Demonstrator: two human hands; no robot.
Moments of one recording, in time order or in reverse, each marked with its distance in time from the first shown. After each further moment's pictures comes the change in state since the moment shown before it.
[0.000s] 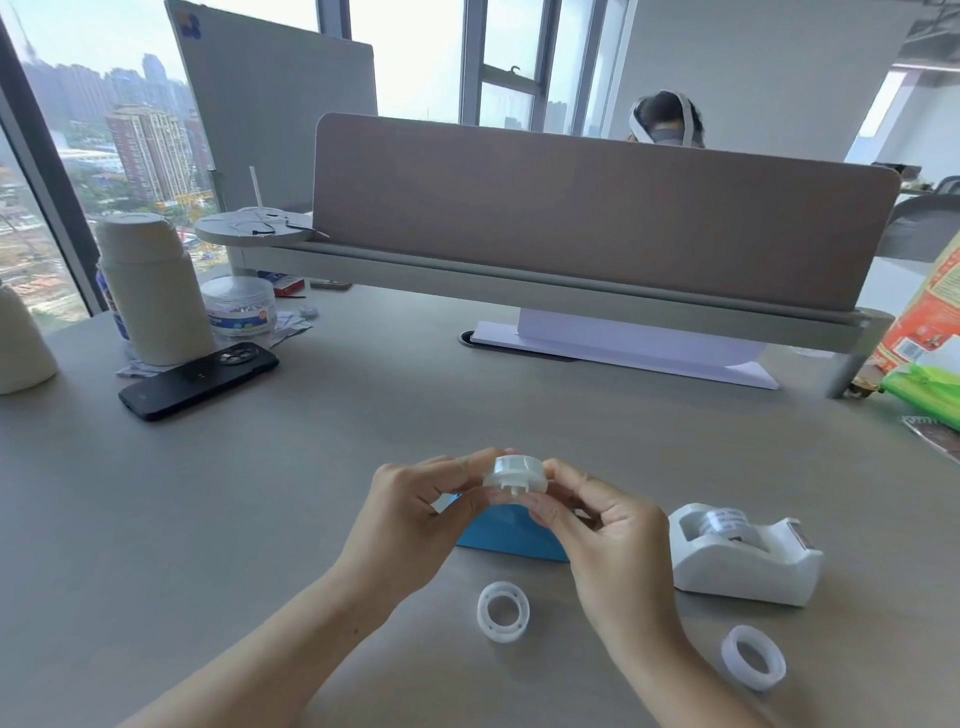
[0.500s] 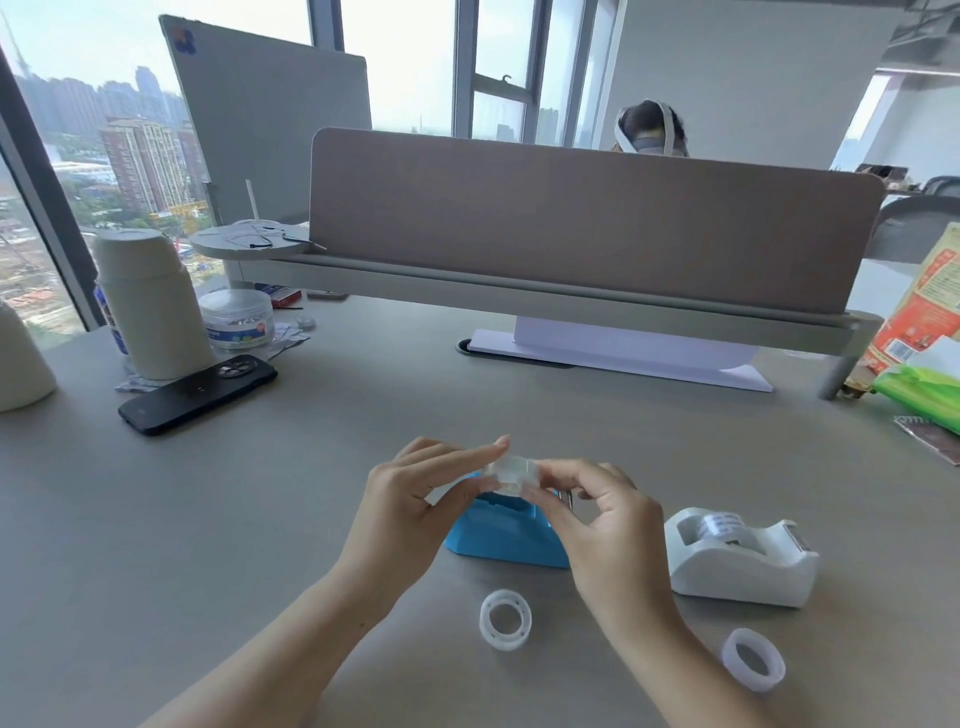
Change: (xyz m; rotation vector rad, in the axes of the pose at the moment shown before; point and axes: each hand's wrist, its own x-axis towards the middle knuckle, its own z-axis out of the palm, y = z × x) left_hand 0.011 -0.009 -0.002 0.079 0.094 0.159; right_hand 0.016 0.011 -0.001 -0.310 0.078 -0.160
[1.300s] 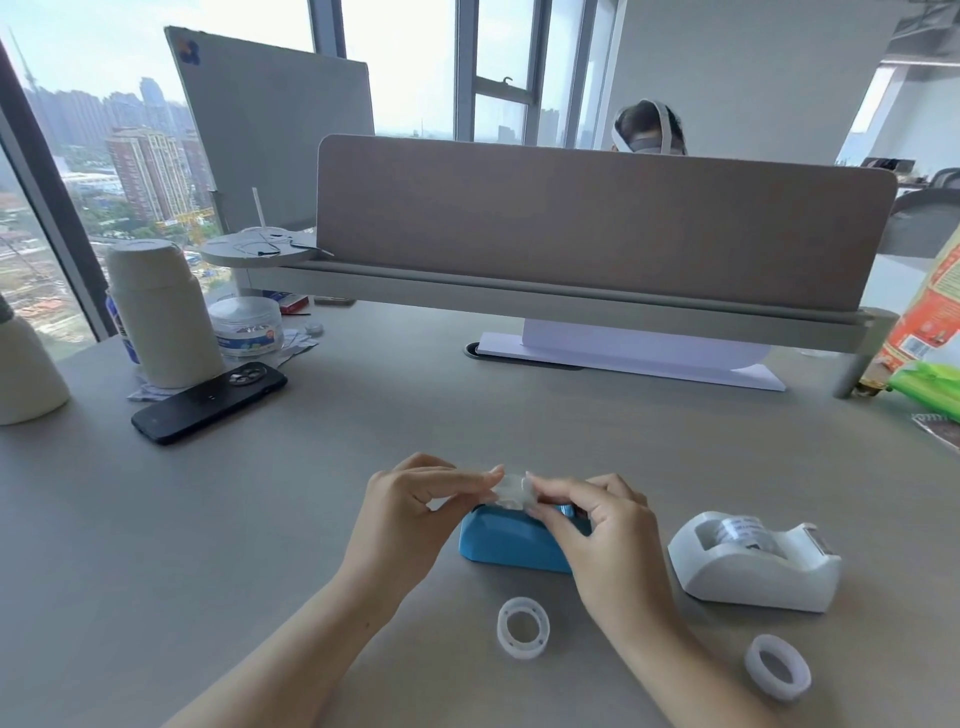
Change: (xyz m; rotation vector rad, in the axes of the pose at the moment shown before) left_hand 0.002 -0.014 -0.005 0.005 0.001 -0.188; right_hand -0.003 0.014 0.017 -0.084 -0.040 -0.008
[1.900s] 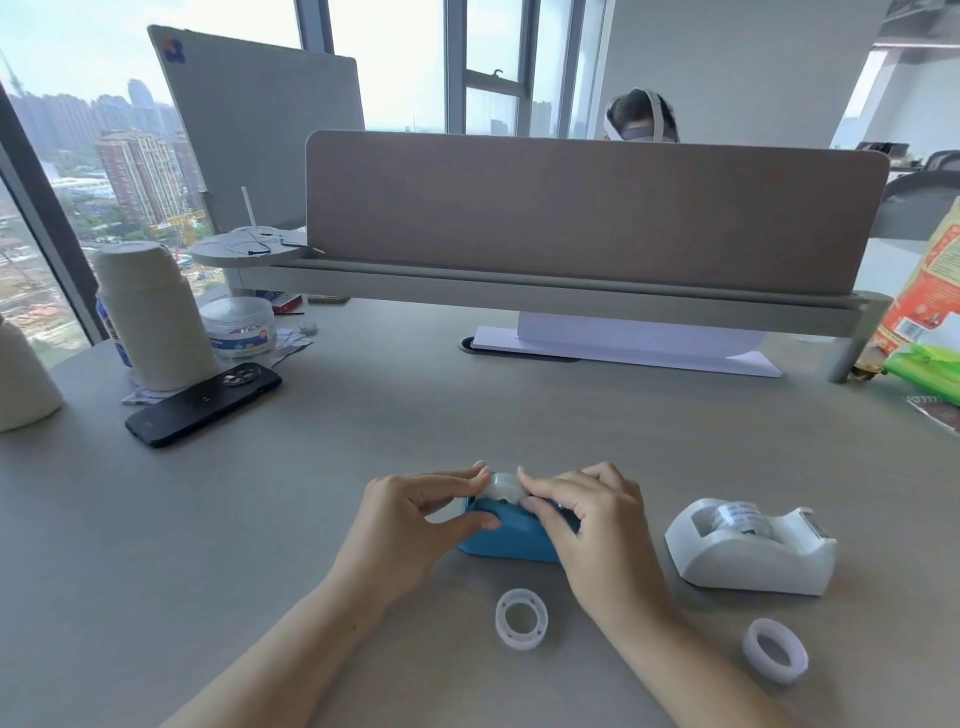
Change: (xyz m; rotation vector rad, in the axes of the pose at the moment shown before) left_hand -0.005 -0.003 -0.003 -0.090 -0.180 -0.134; right_hand 0.001 0.007 0.006 -0.148 0.016 -0.185
